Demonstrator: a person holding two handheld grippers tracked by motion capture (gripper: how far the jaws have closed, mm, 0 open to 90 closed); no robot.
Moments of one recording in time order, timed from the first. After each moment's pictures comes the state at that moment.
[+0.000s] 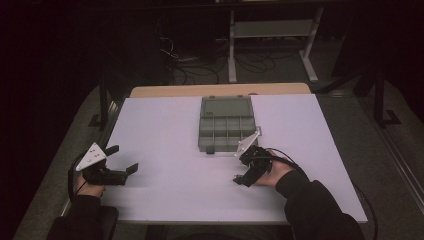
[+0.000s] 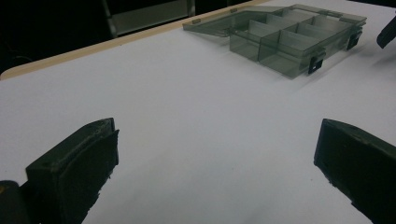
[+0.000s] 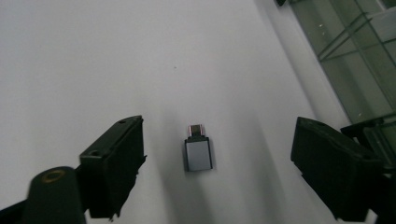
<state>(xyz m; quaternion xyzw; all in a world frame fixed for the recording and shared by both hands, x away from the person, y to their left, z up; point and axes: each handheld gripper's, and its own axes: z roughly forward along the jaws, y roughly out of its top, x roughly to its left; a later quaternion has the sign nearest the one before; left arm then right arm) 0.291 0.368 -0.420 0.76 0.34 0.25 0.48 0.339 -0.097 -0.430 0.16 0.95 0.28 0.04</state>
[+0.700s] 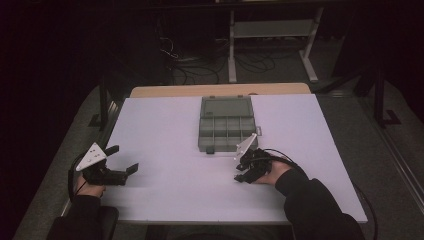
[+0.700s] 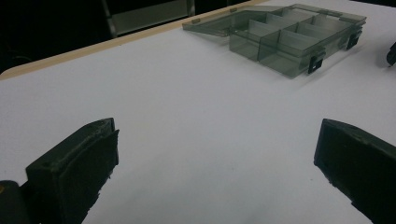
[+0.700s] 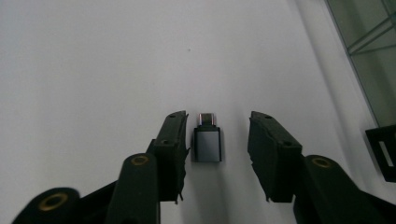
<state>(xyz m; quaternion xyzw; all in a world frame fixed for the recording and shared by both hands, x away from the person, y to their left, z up) 0.291 0.368 -0.420 0.76 0.34 0.25 0.48 0.340 -0.095 -0.436 0.13 0.96 0.26 0.02</state>
